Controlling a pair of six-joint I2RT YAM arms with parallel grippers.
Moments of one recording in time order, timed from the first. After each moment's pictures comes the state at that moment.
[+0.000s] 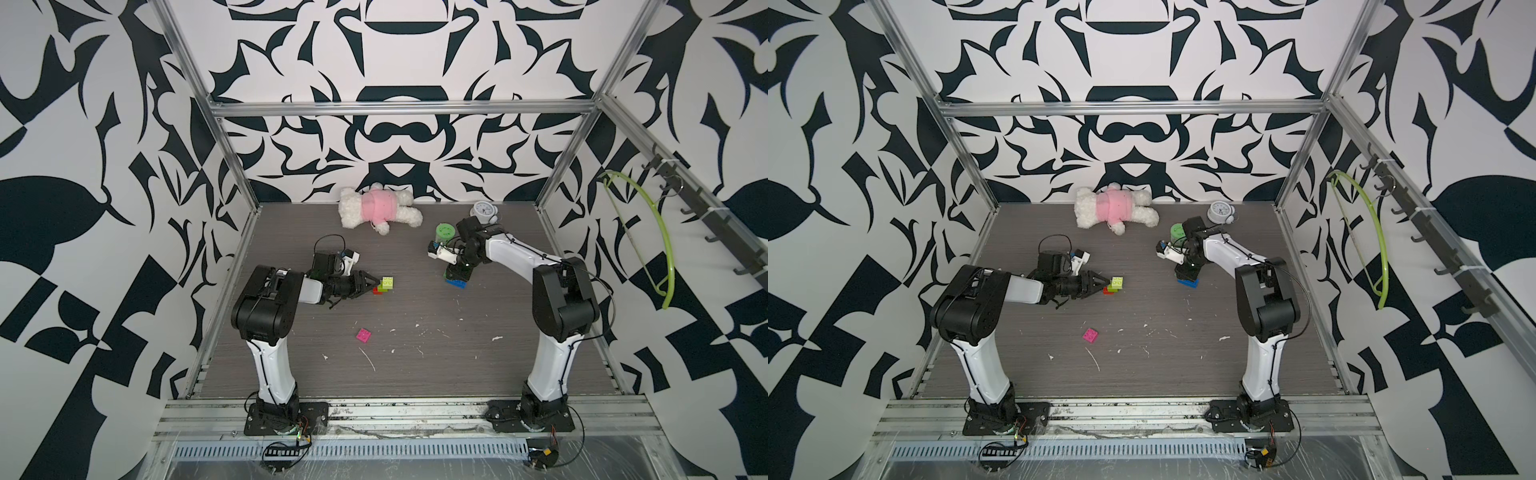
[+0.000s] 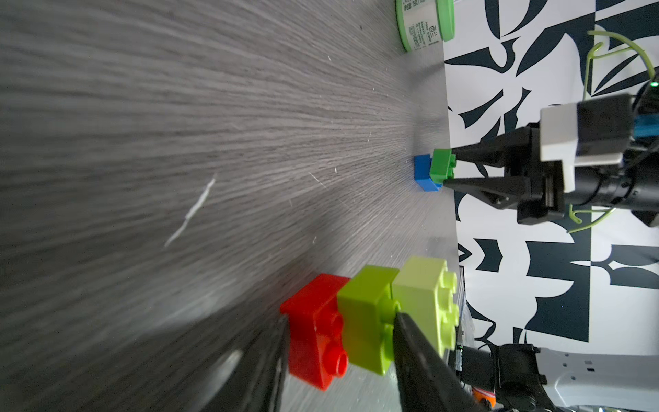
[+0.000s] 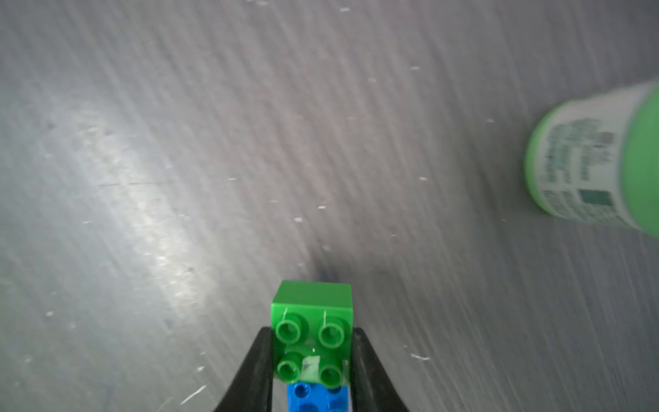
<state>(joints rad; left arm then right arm) -0.25 1.92 0.81 0.32 0.86 -0.57 0.32 1.92 1.38 -0.75 -0.17 -0.81</state>
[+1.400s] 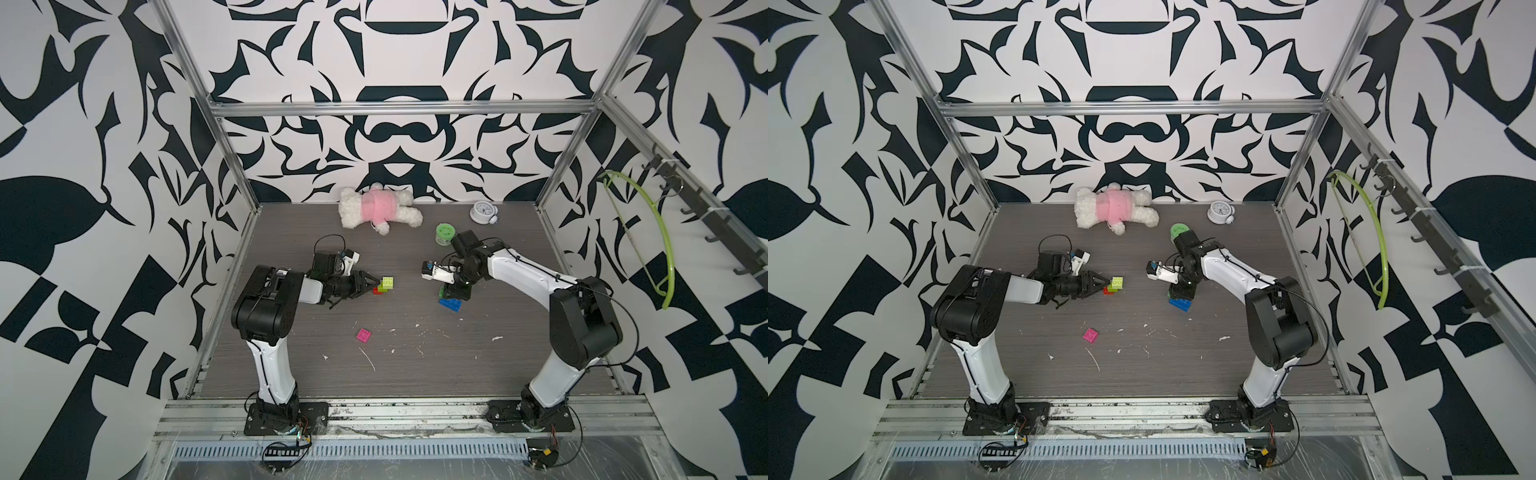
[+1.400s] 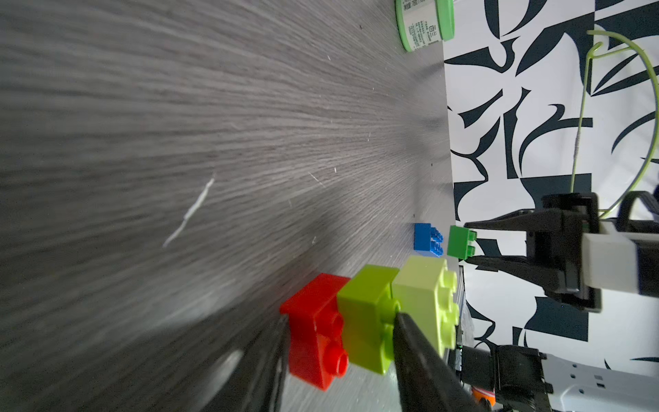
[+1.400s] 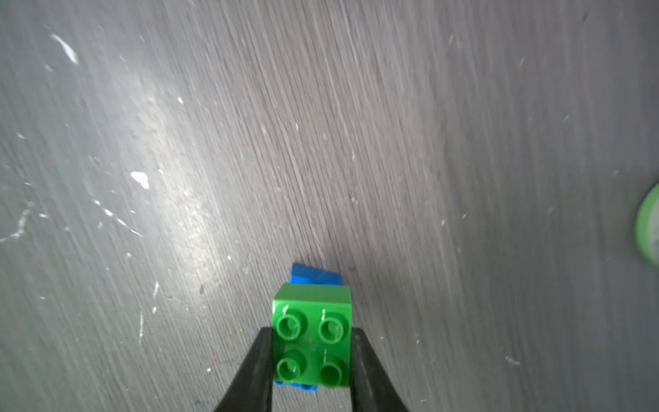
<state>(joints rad) -0.25 1.93 0.81 0.32 0.86 -0.57 0.39 1.73 1.20 -0.78 -0.23 -0.85</state>
